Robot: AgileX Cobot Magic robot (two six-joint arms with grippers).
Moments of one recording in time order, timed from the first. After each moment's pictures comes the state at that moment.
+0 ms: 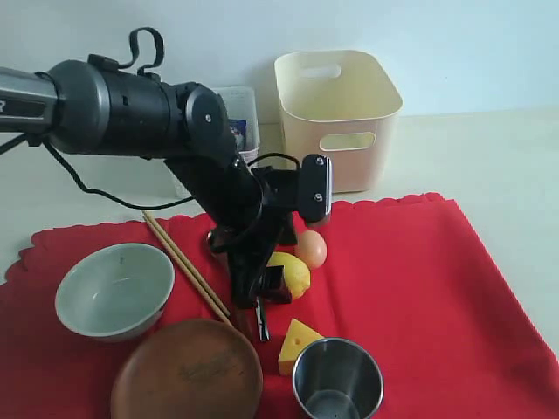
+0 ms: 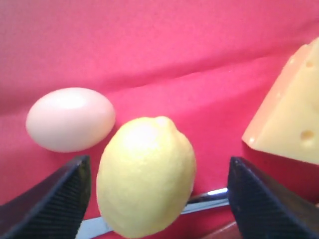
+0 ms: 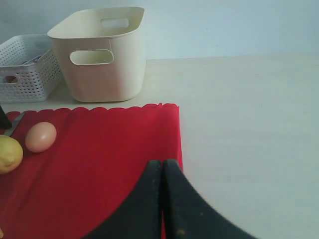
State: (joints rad) left arm -0.67 2.06 -1.41 -0.41 0.72 1.35; right arm 0.17 0.00 -0.02 -0.10 0.38 0.15
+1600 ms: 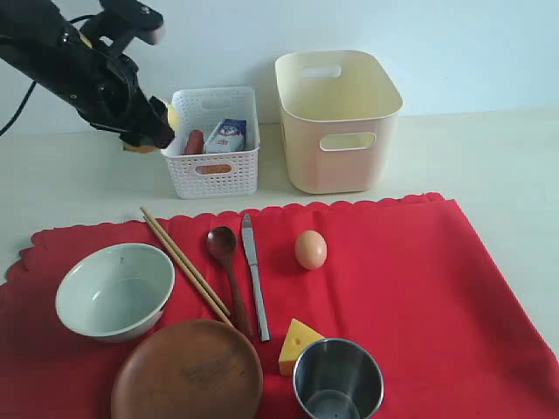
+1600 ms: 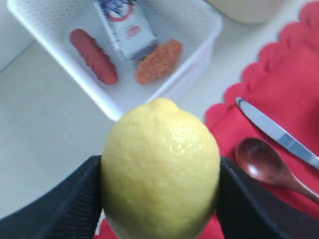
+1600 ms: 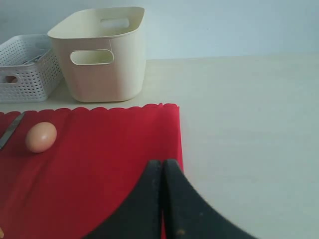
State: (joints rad) left arm -0.33 1.81 -1.42 -0.15 0.63 0.48; right arm 0.17 0.00 -0.02 -0.10 0.38 0.15
